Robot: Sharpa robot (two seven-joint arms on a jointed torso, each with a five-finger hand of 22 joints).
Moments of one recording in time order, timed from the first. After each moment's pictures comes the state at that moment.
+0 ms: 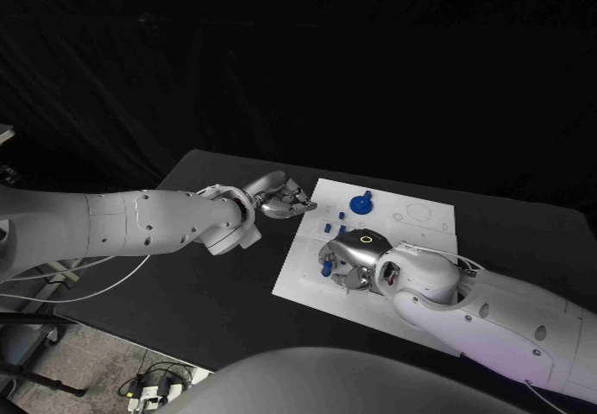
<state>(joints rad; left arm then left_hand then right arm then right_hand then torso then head) 1.11 -0.98 -0.23 1.48 -0.79 -0.50 0.25 1.13 -0.16 0.53 0.29 0.05 1.16 0.09 0.13 0.16 1.47 0.03 1.57 1.31 1.47 -0.01 1.57 1.31 0.01 1.47 0.10 1.57 1.31 1.08 -0.40 -0.22 1.44 -1.73 -0.15 -0.15 1.42 -0.12 0.37 0.01 0.36 0.85 0.11 0.15 0.54 0.92 0.09 0.36 0.52 1.40 0.01 1.38 1.27 0.12 1.21 0.12 0.95 1.31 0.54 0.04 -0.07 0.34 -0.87</state>
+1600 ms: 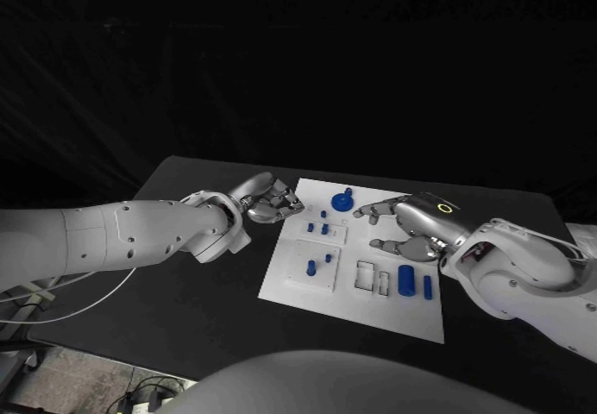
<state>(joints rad) 1.11 -0.94 -0.23 1.47 -0.78 -0.51 0.34 1.33 -0.18 0.59 0.27 0.06 1.16 0.08 0.15 0.17 1.47 0.02 1.57 1.31 1.46 -0.01 1.57 1.31 0.01 1.47 0.10 1.57 1.31 1.20 -0.81 -0.20 1.67 -1.63 -0.44 0.06 1.41 -0.10 0.25 0.12 0.19 0.75 0.01 0.13 0.29 0.82 0.09 0.43 0.45 1.46 0.00 1.47 1.30 0.09 1.37 0.12 1.14 1.31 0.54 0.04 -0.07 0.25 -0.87</state>
